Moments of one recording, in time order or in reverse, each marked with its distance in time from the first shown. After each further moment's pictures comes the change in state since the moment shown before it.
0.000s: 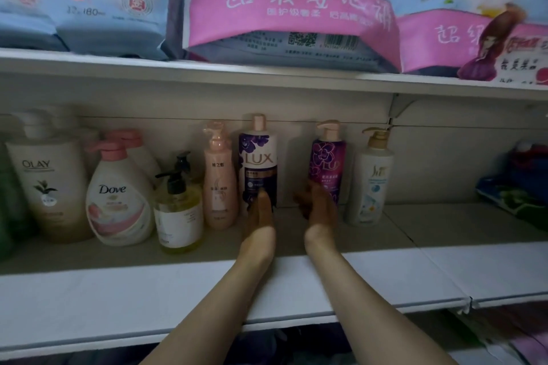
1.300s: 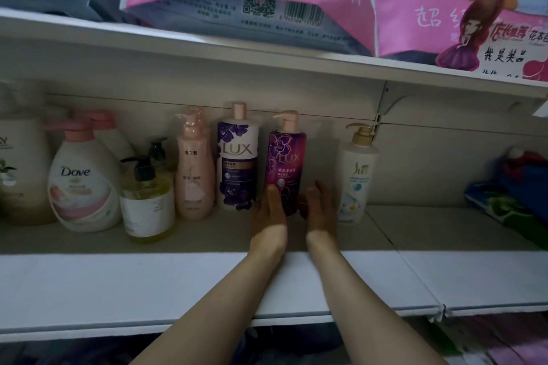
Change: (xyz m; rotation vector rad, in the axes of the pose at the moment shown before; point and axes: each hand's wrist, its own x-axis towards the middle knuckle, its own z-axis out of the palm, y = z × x) left_hand 0.008 -0.006 0.078 -0.120 0.078 0.072; right_hand 0.036 0.004 -0.055 -0.266 -0.120 -0.061
